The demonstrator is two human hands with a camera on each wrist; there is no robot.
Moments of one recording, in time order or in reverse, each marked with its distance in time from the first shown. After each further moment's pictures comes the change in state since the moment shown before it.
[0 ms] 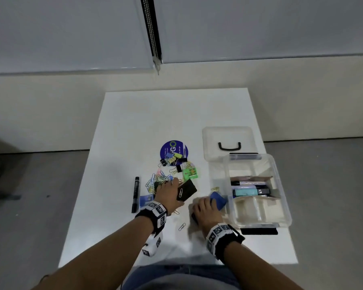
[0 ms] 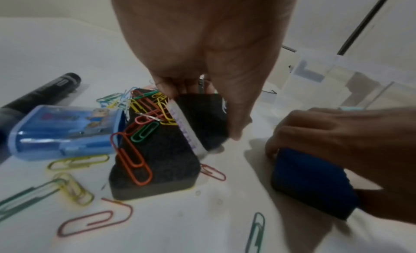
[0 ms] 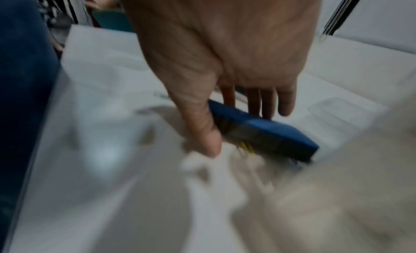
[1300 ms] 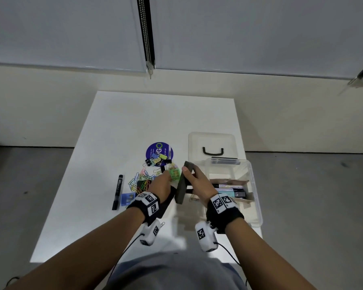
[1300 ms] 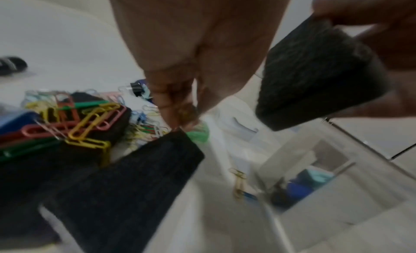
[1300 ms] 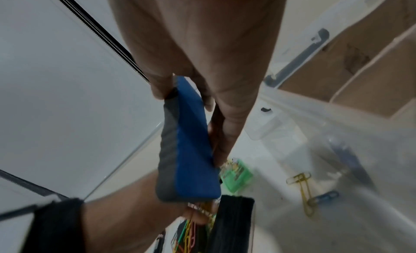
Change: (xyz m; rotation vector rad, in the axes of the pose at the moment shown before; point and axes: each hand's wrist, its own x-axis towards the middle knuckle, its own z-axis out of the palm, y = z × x) left_hand 0.006 0.047 -0.024 -0.411 0.121 -0.058; right_hand -0.005 0.063 -0.096 1.711 0.130 0.077
